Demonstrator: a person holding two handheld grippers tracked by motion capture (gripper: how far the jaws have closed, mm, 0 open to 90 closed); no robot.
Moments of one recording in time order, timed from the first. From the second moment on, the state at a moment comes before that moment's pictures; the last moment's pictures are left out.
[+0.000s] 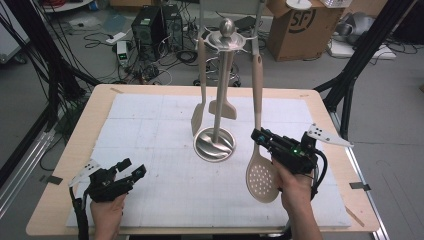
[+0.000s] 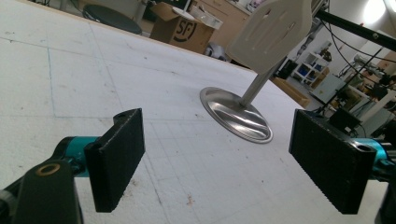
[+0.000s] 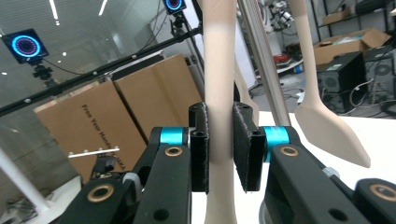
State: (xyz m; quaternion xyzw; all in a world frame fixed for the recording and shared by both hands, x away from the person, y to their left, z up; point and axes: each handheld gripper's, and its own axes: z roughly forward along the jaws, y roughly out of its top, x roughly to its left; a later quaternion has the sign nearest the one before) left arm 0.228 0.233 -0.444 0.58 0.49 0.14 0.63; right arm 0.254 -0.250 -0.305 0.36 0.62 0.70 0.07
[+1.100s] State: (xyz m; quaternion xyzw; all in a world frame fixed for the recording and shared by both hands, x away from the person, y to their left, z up) left arm 0.228 0.234 -0.444 0.58 0.50 0.14 0.63; right arm 0.284 -0.244 -0.309 0.37 0.63 0.68 0.02
